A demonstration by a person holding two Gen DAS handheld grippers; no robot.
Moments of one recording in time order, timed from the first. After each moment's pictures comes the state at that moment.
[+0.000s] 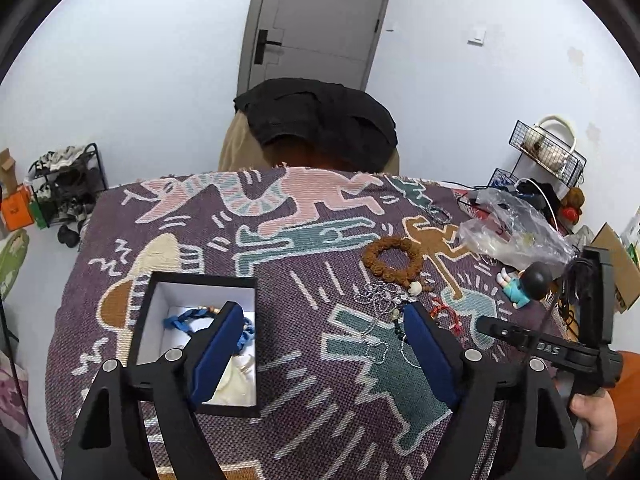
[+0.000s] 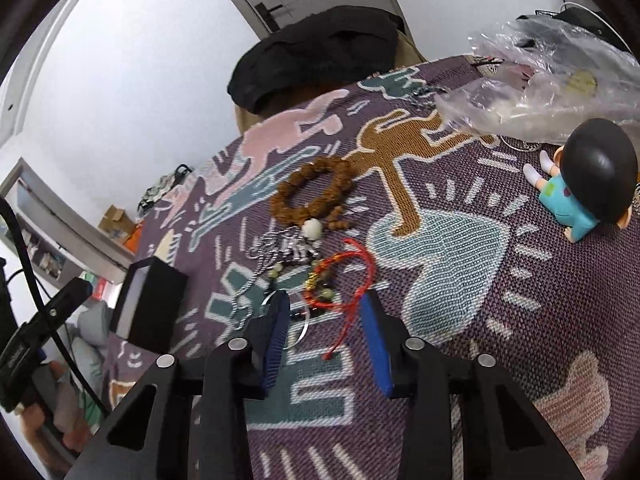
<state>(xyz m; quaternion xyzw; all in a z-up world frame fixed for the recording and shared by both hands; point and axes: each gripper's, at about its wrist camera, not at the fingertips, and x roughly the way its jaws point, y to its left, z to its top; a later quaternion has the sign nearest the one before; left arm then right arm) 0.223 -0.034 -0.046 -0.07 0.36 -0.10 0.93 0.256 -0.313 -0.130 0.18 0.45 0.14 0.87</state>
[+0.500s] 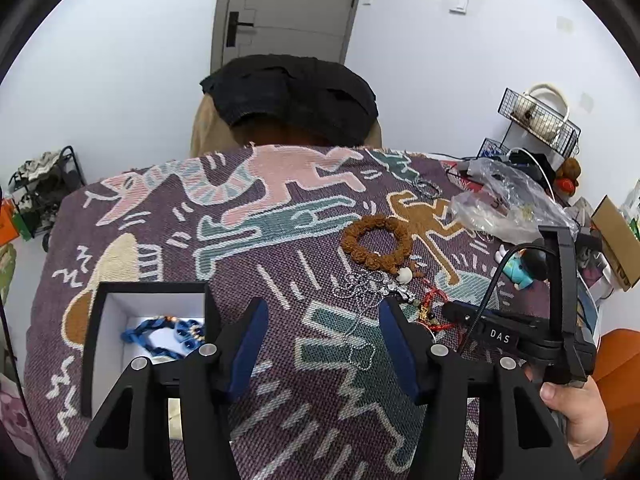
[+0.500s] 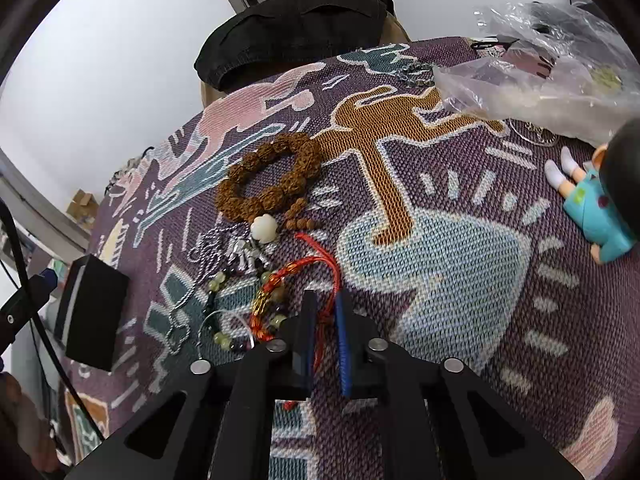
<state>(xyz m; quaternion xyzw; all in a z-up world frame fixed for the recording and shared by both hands) 0.257 -0.064 -0.068 -0.04 0.39 -0.14 0.91 0.299 -0.304 -0.166 0.14 0.47 0.10 0.86</state>
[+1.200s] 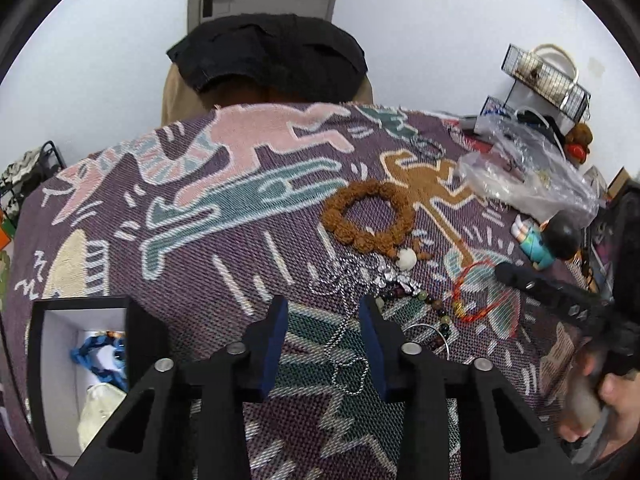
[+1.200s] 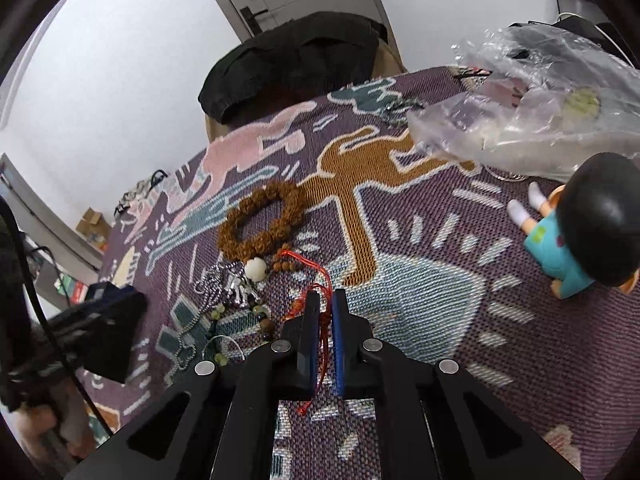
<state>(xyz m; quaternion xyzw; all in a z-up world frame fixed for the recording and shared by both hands) 0.299 -0.102 -0.109 -0.01 0.45 -0.16 0.88 0.288 -0.341 -0.138 0.16 0.43 0.11 0.88</state>
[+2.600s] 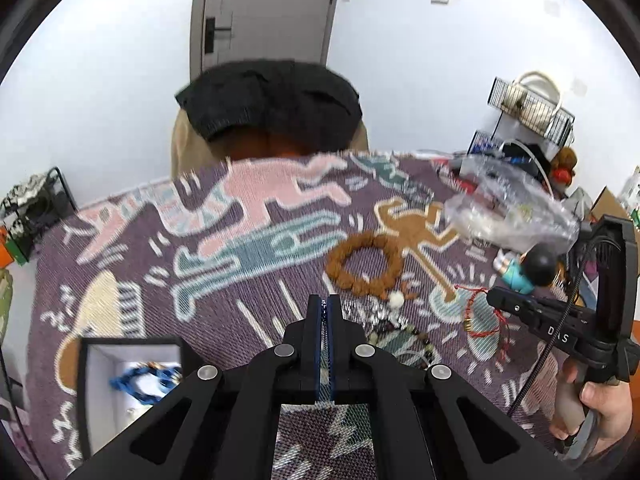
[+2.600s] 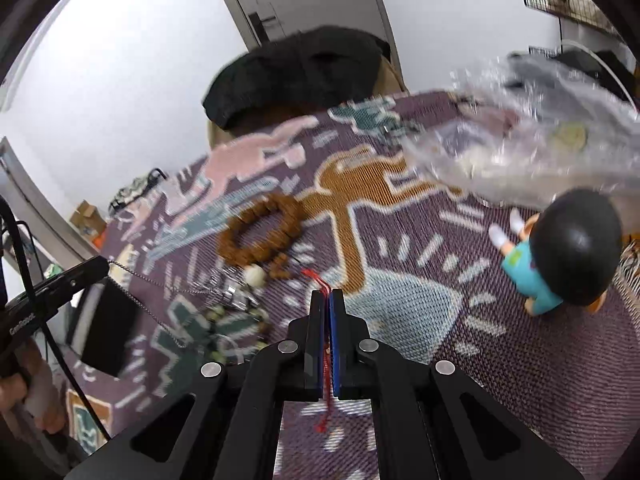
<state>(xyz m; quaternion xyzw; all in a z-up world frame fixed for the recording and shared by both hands) 0.284 -0.082 -0.052 -0.01 0.38 -0.16 0.91 0.277 -0.335 -0.111 0.13 0.41 0.11 0.90</state>
